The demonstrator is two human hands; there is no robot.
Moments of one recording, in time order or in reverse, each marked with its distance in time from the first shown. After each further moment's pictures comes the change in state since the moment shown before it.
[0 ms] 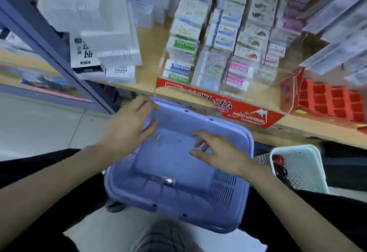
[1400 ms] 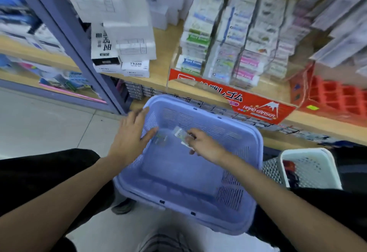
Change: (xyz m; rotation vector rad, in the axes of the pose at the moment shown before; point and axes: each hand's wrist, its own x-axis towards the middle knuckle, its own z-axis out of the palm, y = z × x) left_hand -0.047 -0.044 0.045 0.006 -0.036 -0.323; right_hand 0.051 -0.002 0.055 0.340 0.010 0.127
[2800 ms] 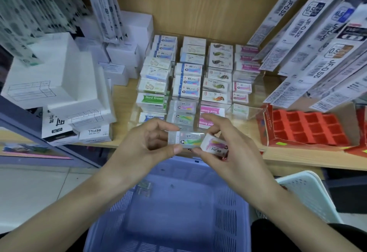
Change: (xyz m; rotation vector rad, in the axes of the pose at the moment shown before) left_hand 0.063 0.165 -0.084 -0.837 -0.237 0.050; right_hand -0.081 -0.073 -0.129 -0.254 0.704 -0.542
